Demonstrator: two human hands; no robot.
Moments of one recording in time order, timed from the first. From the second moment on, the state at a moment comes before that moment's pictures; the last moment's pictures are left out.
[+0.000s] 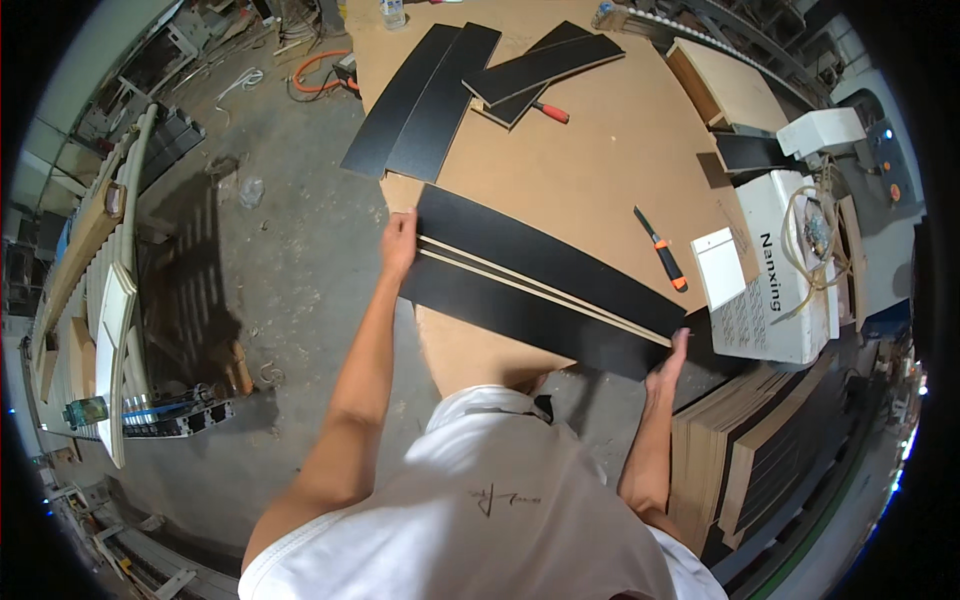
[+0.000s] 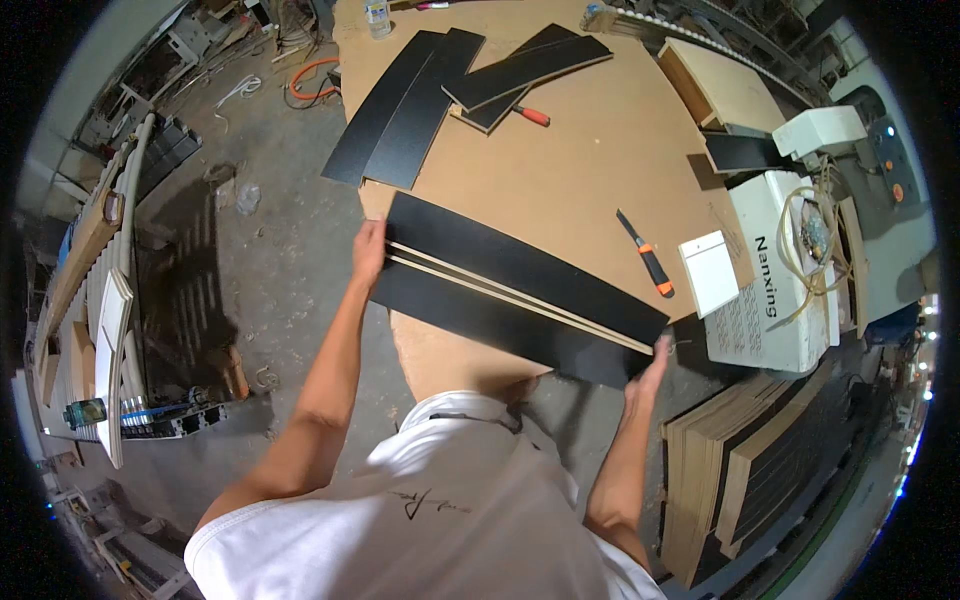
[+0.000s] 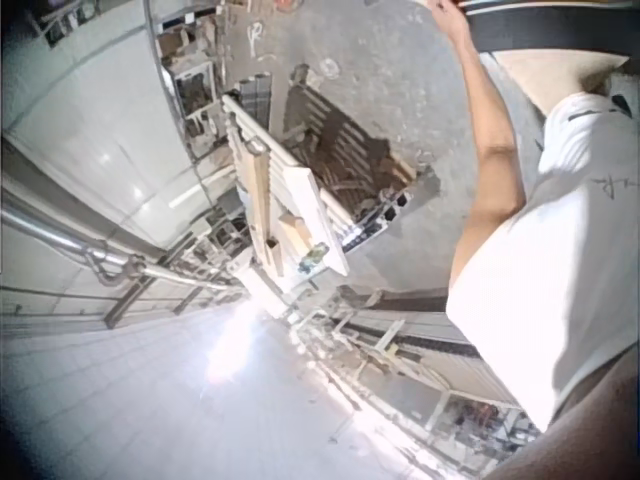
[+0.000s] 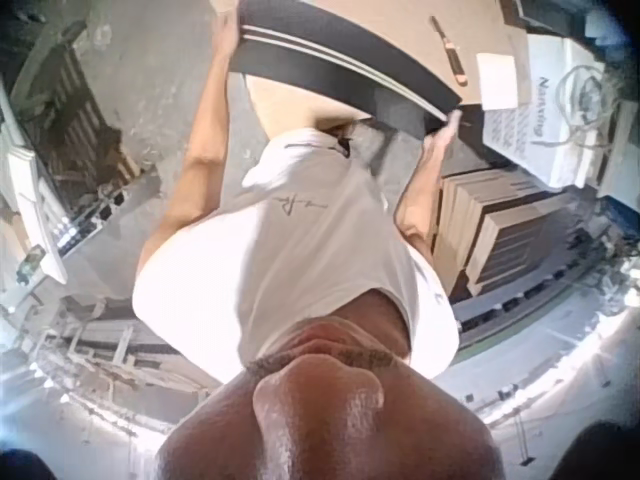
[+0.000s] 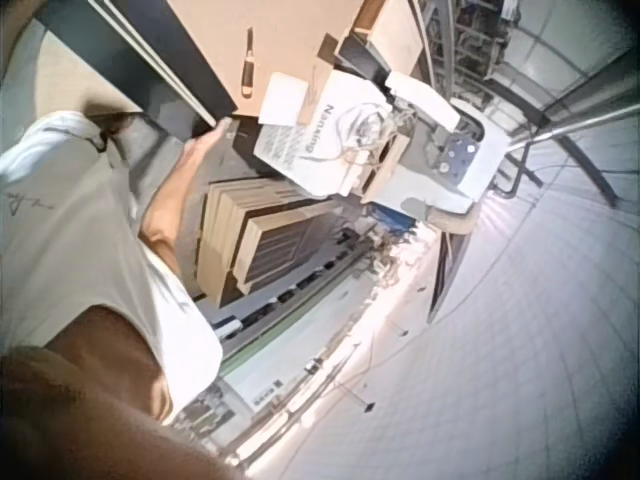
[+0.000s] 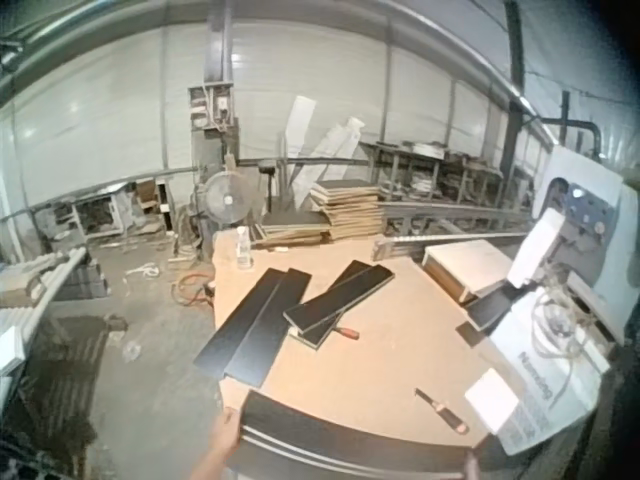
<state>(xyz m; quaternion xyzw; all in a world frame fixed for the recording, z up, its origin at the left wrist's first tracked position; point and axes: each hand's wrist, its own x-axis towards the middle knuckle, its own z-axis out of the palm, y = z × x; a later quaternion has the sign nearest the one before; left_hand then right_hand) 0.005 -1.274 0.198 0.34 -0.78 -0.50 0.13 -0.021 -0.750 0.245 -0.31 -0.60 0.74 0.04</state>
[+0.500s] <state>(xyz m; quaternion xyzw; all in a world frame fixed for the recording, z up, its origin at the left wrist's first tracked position) 0.097 -1.271 0.224 0.28 -0.65 -0.67 0.22 0.008 -0.705 0.216 -0.23 -0.60 0.76 0.04</state>
